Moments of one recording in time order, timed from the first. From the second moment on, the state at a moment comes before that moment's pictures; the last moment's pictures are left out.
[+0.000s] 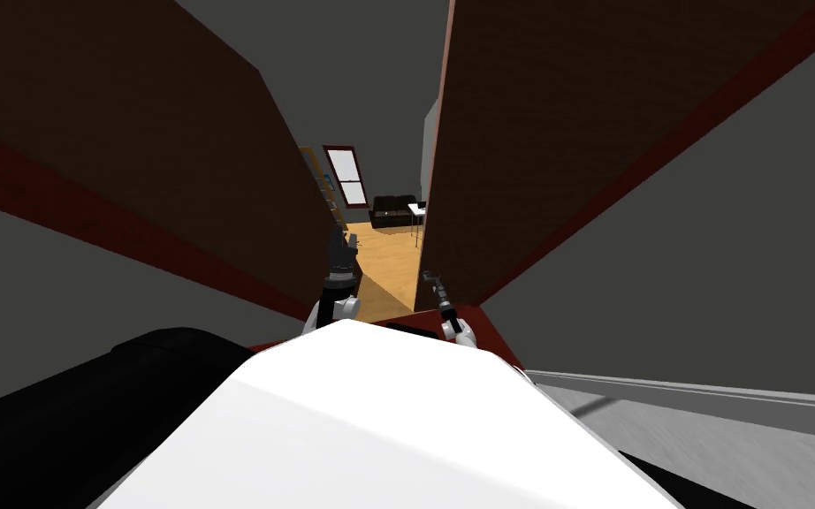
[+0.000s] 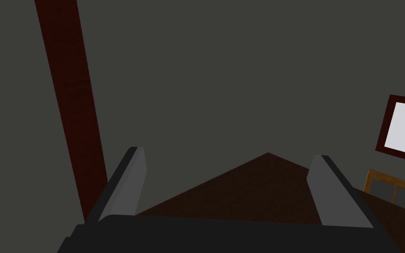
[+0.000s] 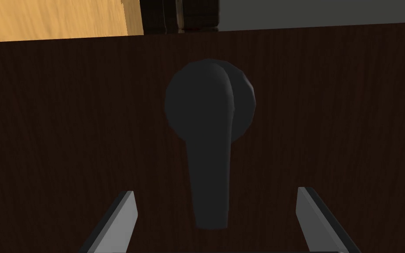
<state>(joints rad) -0.21 -0.05 0.07 -0.57 0.28 -0.85 -0.25</state>
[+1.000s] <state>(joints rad) -0.20 -0.05 0.06 -0.56 0.28 -0.84 -0.24</state>
